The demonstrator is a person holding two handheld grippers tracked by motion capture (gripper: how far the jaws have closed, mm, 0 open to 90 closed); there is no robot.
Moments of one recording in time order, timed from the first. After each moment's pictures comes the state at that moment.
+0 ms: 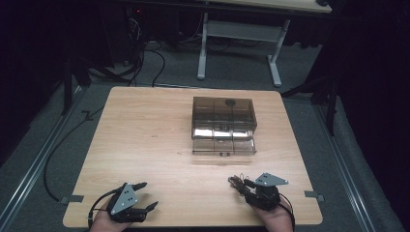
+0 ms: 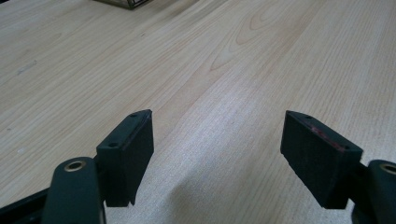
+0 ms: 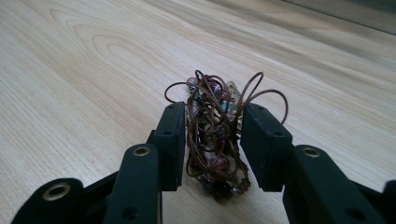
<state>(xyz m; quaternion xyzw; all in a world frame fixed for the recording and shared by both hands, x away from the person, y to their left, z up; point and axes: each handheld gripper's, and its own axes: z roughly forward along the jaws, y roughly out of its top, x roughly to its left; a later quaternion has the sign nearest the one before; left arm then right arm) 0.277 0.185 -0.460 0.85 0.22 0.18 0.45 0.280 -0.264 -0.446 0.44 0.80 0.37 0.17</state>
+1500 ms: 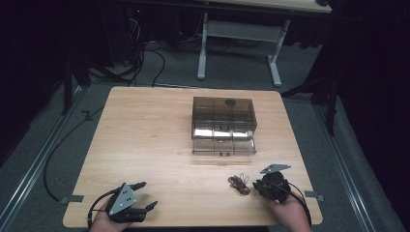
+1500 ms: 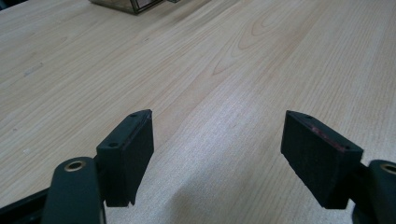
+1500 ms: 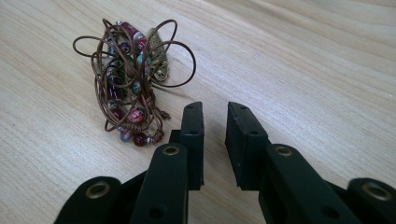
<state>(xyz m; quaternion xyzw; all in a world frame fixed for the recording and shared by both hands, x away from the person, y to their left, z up) 0.276 0.187 -0.460 0.84 0.22 0.19 0.46 0.304 -0.289 -0.426 0.50 0.83 0.23 0.13</state>
